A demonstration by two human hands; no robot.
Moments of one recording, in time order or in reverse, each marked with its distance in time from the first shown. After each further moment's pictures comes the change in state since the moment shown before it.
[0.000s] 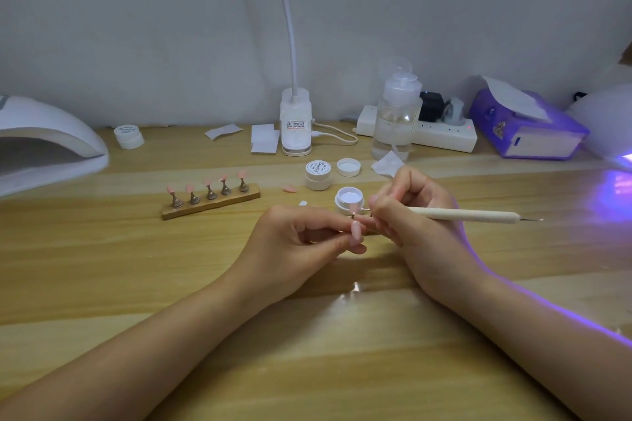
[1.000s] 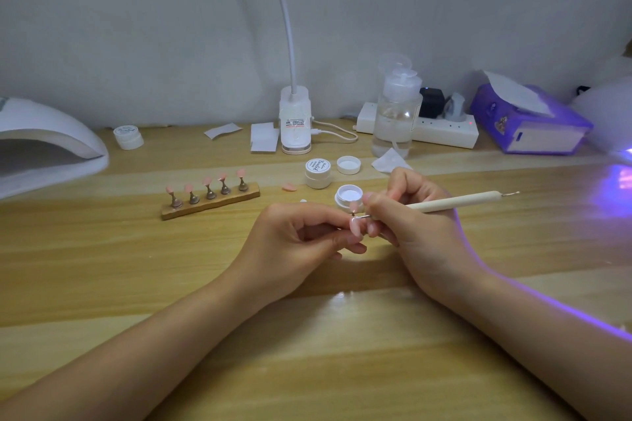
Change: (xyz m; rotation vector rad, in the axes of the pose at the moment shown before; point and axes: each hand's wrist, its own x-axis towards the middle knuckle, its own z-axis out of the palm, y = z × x) left_hand 0.001 -0.001 0.000 -0.031 -0.021 0.005; right_hand 0.001 0.001 0.003 0.032 -0.040 0.074
